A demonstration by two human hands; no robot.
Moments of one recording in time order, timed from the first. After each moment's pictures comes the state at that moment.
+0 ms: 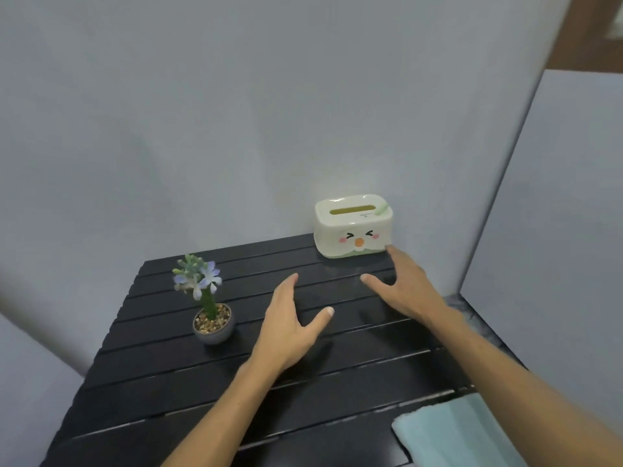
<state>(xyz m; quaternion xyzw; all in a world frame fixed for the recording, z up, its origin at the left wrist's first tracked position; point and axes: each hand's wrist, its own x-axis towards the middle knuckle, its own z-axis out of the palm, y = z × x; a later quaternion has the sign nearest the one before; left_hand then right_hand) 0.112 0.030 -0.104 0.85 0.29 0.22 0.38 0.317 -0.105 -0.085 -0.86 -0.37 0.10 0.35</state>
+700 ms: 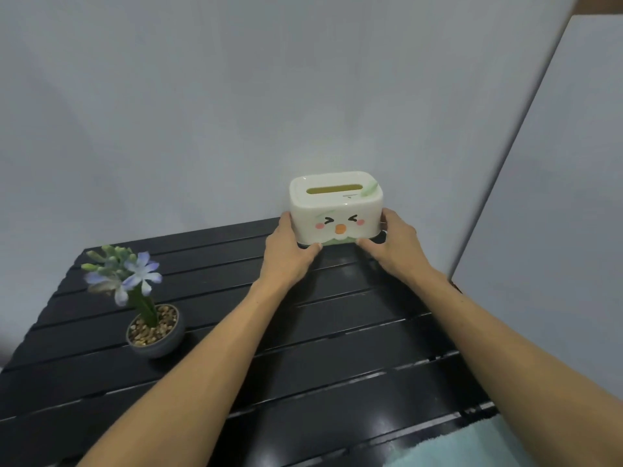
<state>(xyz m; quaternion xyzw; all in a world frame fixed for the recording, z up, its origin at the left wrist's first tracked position) 0.243 0.087 -0.106 0.84 0.31 0.25 0.38 0.392 -0.058 -0.114 -0.83 -0.35 0.05 0.44</state>
